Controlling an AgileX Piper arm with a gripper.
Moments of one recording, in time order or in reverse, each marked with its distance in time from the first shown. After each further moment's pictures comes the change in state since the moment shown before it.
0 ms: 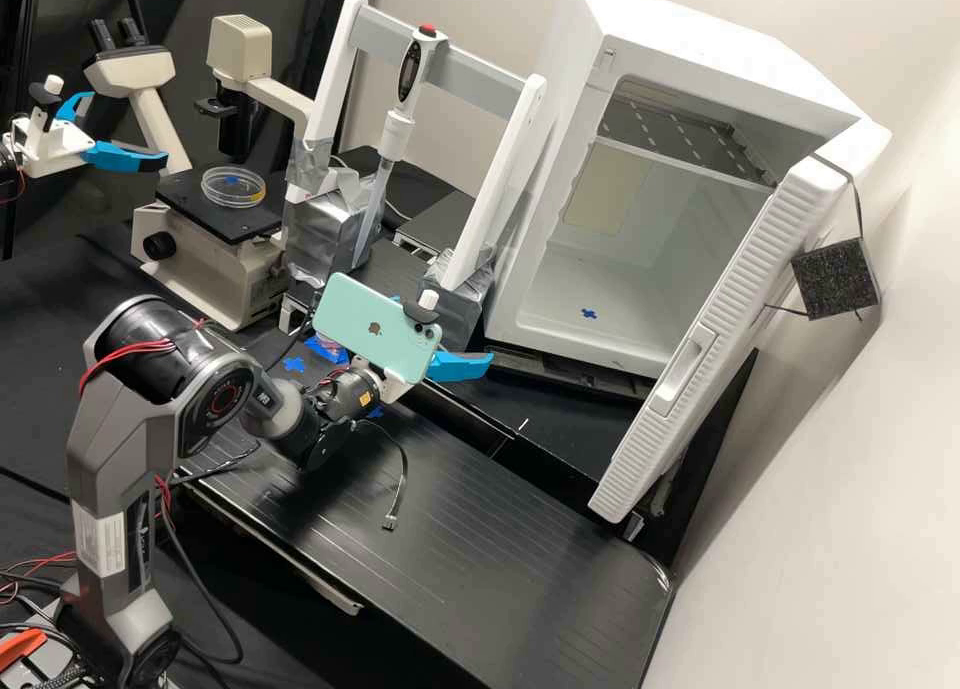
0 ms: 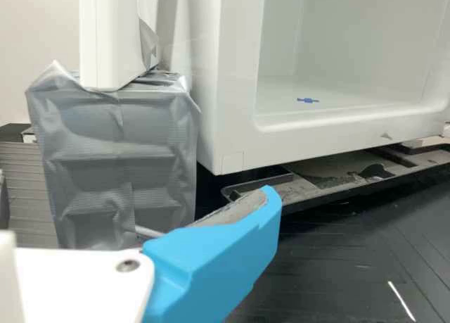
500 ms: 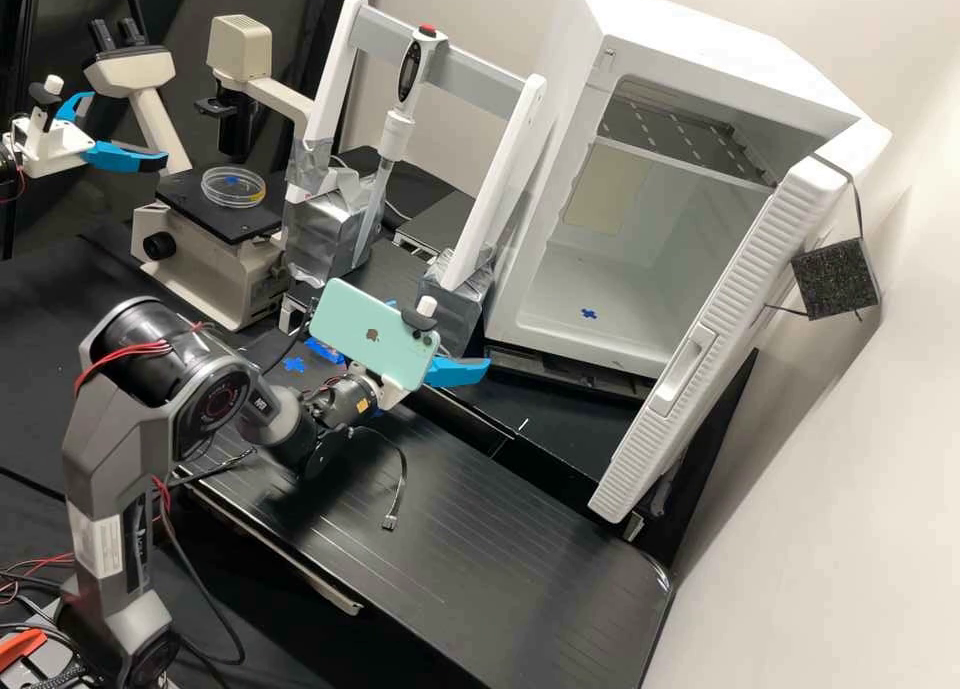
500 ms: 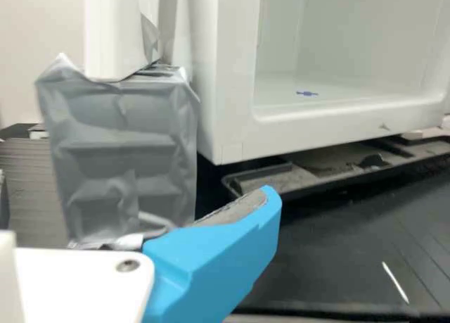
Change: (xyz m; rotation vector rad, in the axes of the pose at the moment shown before) arm -0.024 0.003 0.006 0.030 0.024 -0.012
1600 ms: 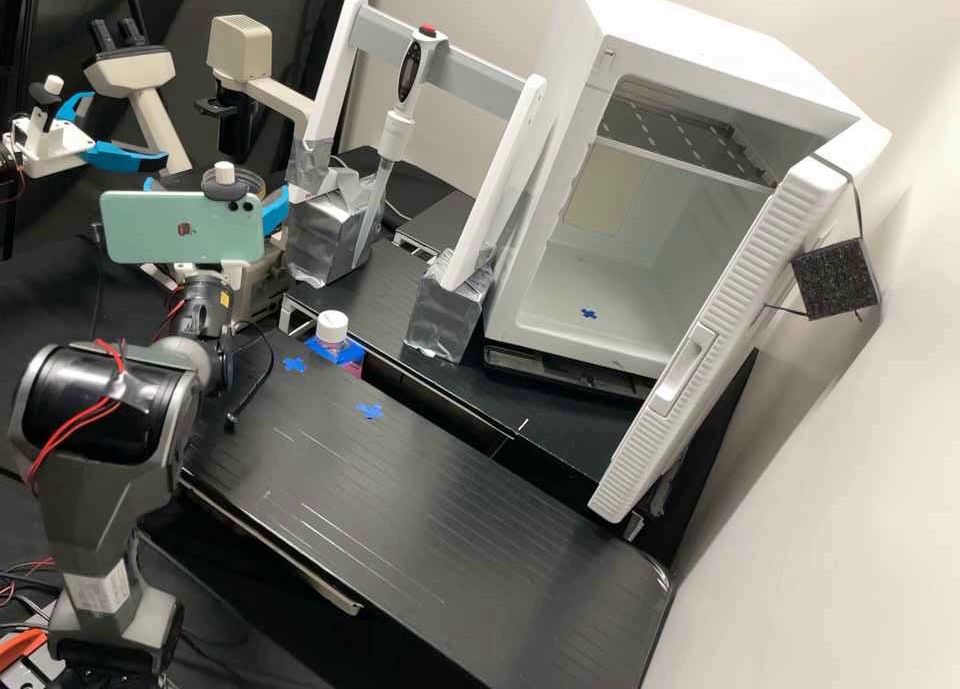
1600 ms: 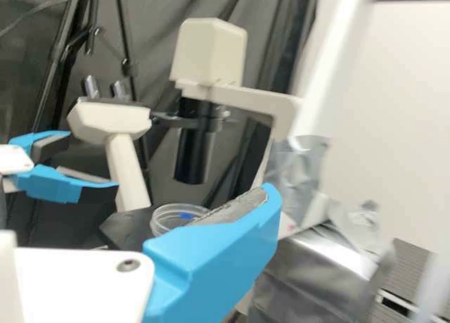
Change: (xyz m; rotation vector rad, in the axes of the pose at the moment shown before) arm -0.029 -0.083 -0.179 -0.120 0.641 -0.368
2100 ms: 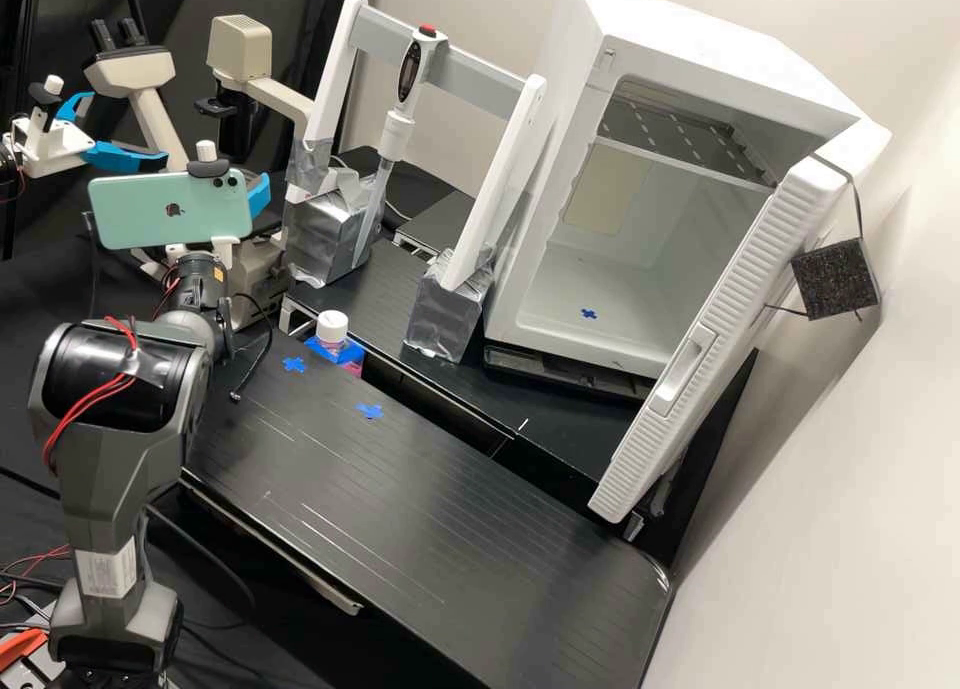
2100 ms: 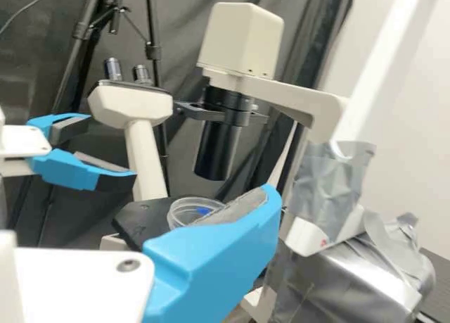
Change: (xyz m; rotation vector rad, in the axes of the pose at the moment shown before) arm 0.015 -0.004 -0.005 -0.062 0.033 -0.076
